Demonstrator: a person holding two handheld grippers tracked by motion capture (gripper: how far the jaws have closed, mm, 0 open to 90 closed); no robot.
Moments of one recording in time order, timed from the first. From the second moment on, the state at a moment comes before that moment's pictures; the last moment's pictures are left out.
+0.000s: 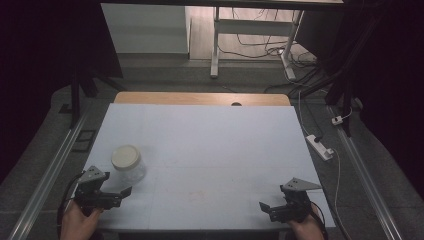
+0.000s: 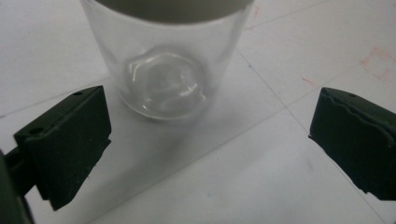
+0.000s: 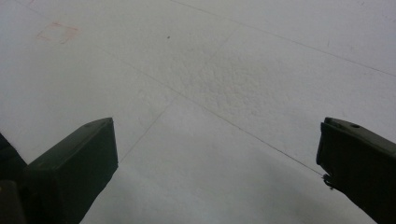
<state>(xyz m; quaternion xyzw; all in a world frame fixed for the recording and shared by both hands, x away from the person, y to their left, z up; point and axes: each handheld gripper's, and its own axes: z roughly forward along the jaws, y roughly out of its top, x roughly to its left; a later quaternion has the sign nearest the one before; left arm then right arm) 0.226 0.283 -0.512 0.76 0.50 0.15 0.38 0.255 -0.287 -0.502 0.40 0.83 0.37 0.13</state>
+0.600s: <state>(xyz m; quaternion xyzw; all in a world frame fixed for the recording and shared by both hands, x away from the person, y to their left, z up) 0.258 0.281 -0.511 0.77 0.49 0.16 0.38 0.255 -0.286 -0.503 0.40 0.83 0.37 0.13</state>
